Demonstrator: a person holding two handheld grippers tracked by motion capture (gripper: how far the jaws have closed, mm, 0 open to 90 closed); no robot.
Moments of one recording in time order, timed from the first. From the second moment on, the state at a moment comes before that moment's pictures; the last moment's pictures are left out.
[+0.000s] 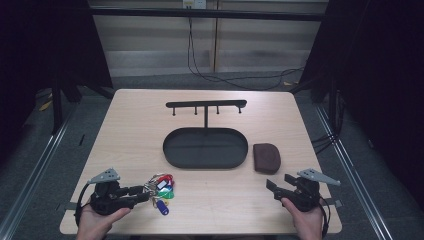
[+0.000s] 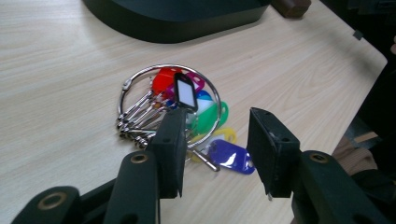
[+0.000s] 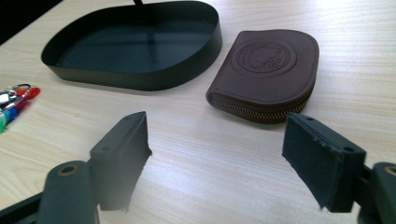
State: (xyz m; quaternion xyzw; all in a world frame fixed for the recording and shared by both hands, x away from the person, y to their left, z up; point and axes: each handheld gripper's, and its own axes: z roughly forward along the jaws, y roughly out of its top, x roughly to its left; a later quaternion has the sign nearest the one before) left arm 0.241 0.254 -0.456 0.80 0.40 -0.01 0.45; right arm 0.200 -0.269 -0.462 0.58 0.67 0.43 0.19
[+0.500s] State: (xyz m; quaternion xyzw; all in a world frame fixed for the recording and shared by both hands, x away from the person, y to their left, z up) left arm 0.240 0.246 -0.449 0.81 0.37 -0.02 0.45; right arm 0.198 -0.269 -0.463 0.58 0.67 0.43 0.18
